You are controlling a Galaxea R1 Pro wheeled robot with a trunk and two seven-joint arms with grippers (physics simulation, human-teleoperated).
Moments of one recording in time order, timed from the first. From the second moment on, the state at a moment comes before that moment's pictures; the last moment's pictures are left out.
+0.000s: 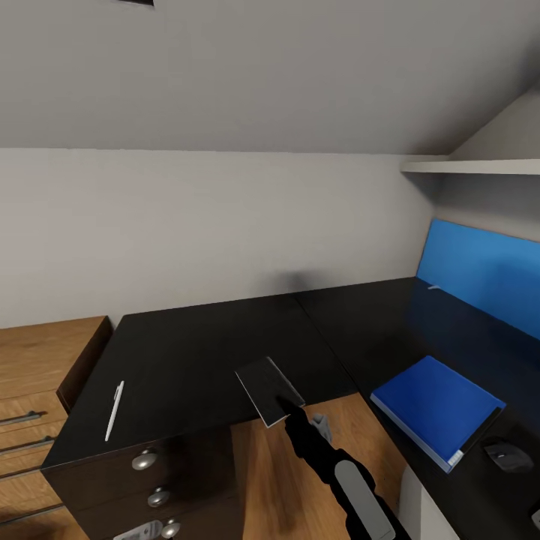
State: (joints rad) left arm 0.12 -0.08 0.23 -1.18 0.12 0.31 -0.09; right arm -0.29 0.12 0.23 -1.05 -1.28 0.26 0.02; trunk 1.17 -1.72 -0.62
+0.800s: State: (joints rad) left arm 0.12 -0.08 0.23 -1.18 0.12 0.31 -0.09; right arm -0.29 0.13 0.24 -1.05 -1.28 0.26 0.01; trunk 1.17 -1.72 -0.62
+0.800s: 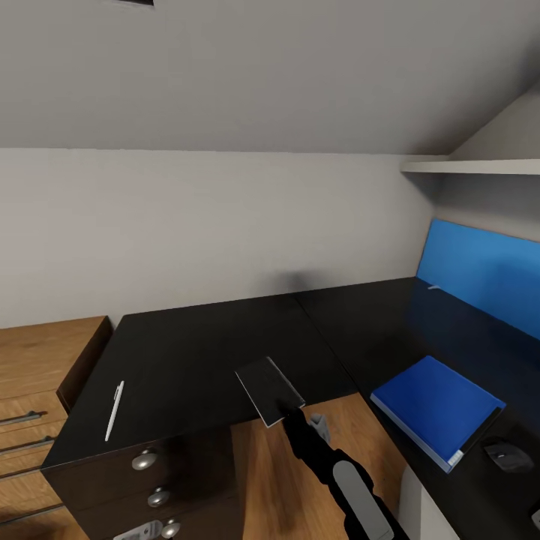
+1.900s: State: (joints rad) left arm 0.12 -0.08 0.23 -1.13 0.11 0.31 -0.08; right arm -0.28 0.12 0.24 -1.09 -1.28 0.23 0.10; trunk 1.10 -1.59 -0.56
